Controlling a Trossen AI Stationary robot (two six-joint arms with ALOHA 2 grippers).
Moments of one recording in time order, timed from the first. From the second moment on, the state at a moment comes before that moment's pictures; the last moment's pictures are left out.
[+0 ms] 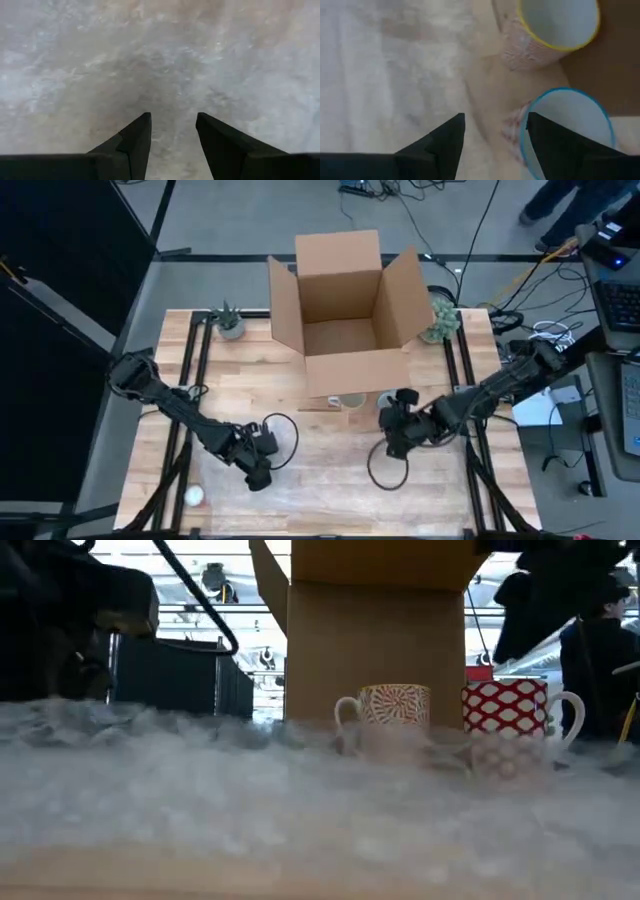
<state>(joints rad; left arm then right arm) -0.57 1.57 0.82 -0.48 -0.16 -0.86 0.44 1.38 1.00 -0.88 0.40 0.60</state>
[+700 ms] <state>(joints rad) -0.56 1.57 0.82 -0.47 -0.22 -0.85 0.29 1.49 0.99 -0.90 0.23 0.52</state>
